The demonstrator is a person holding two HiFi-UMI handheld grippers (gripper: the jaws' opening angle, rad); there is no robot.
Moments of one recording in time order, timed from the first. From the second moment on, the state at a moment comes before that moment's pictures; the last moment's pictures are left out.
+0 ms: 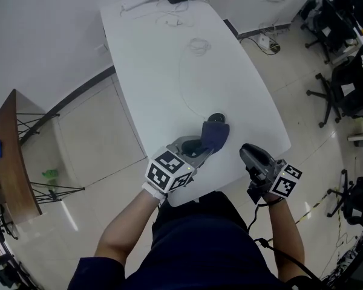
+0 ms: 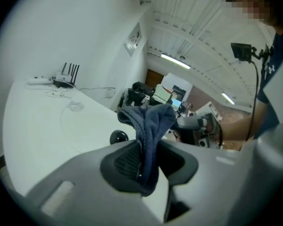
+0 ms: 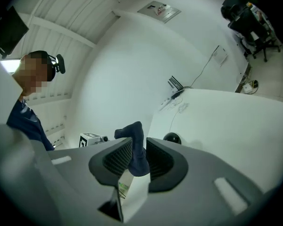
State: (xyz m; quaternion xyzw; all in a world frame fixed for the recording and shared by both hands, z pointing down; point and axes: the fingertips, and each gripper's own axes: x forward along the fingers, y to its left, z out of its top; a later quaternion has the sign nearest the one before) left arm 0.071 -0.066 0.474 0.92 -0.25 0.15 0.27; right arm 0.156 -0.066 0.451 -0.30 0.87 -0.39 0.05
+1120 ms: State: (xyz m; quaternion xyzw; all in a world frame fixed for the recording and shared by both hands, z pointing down) left arm 0.047 -0.152 0.552 0.79 -0.09 0.04 0.61; right arm 0.173 -0.136 0.503 -0.34 0.80 -0.49 0.10
